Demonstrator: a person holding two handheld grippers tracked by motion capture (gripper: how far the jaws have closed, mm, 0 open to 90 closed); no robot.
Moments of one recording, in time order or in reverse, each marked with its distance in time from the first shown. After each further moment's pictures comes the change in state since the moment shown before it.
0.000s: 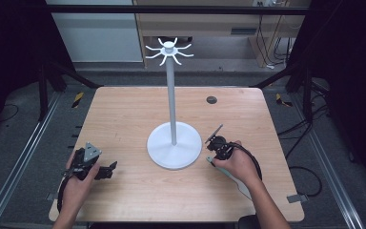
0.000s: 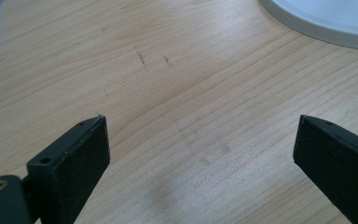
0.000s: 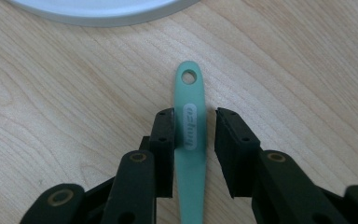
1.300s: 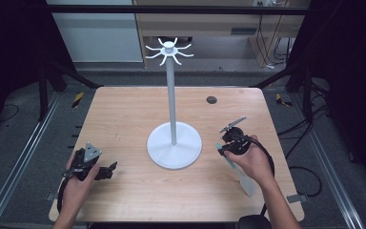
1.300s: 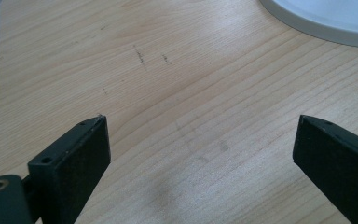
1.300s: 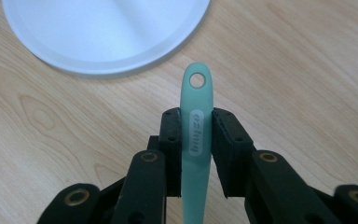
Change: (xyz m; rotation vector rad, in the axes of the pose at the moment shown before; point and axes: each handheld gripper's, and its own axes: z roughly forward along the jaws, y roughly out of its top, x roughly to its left) left arm -0.001 -0.001 0.000 0.003 0.001 -0.001; right arm -0.018 -0.022 -0.063 -0.255 0.001 0.089
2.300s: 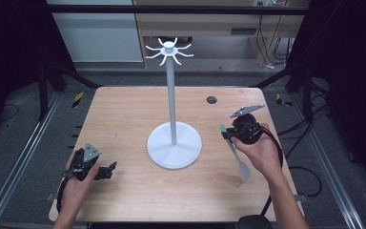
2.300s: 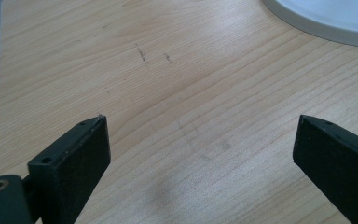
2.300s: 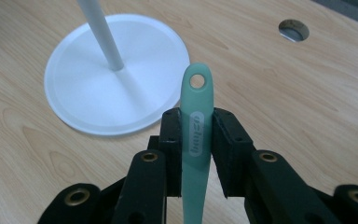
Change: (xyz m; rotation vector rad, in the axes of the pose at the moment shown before) left arm 0.001 -0.001 -0.001 0.001 0.001 -0.003; right arm -0.005 0.018 -0.056 -0.236 -0.034 0.012
